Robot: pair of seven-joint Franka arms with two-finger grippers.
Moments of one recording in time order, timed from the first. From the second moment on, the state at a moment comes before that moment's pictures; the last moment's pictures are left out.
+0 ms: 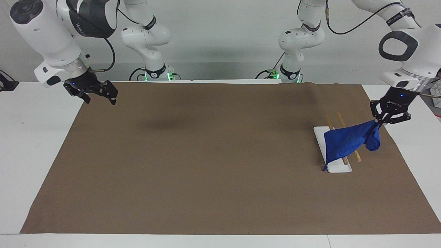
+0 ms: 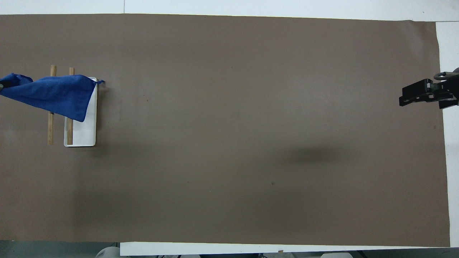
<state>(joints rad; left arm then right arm) 0.13 -0.07 0.05 -1.98 -0.22 2.16 1.17 0.15 0.01 -0.24 -1.65 0.01 1.57 0.00</state>
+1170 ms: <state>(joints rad) 0.13 -0.11 0.03 -1.97 -0.11 1.99 0.65 0.15 0.01 -0.24 -1.65 0.01 1.57 0.00</state>
